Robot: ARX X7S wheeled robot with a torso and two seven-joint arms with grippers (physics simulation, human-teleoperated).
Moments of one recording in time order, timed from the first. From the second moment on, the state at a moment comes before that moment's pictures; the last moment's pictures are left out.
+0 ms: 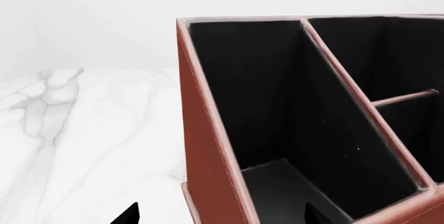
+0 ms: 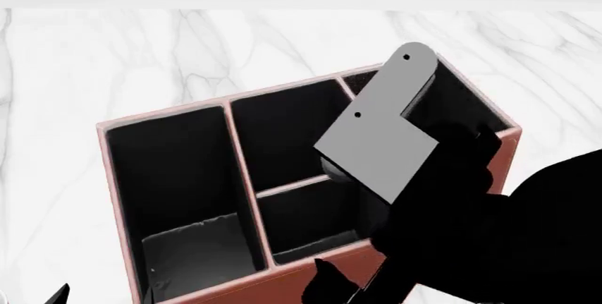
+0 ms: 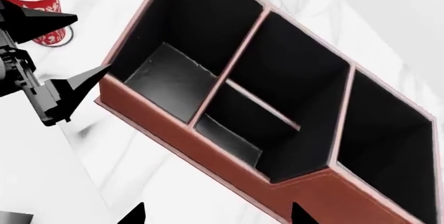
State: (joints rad) left arm -0.04 -0.20 0.26 -0.03 -0.20 0.04 -0.25; right arm 1.46 0.78 -0.71 -0.38 1.59 1.54 0.26
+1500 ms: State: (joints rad) left arm -0.04 -0.23 0.29 -0.04 -0.22 0.05 -0.28; right arm 1.64 0.92 -1.21 -0.36 1.81 1.51 0.45
